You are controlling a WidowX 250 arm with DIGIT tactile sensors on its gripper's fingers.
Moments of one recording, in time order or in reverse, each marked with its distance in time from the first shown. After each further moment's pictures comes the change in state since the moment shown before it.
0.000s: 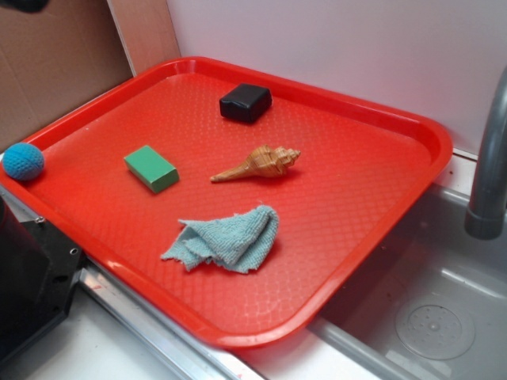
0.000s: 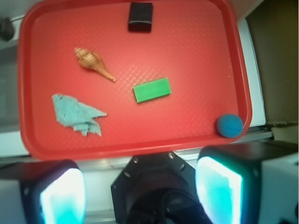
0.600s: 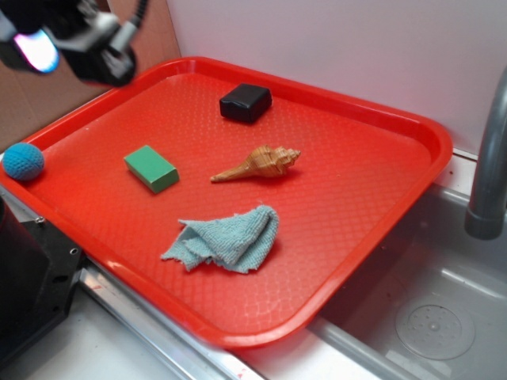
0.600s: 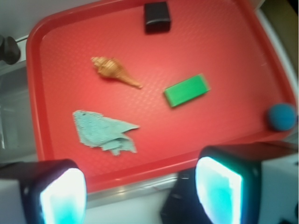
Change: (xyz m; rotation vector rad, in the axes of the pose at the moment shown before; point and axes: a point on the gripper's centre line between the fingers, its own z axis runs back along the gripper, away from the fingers) arm -0.007 -0.056 -0.051 -0.065 -0.105 0.137
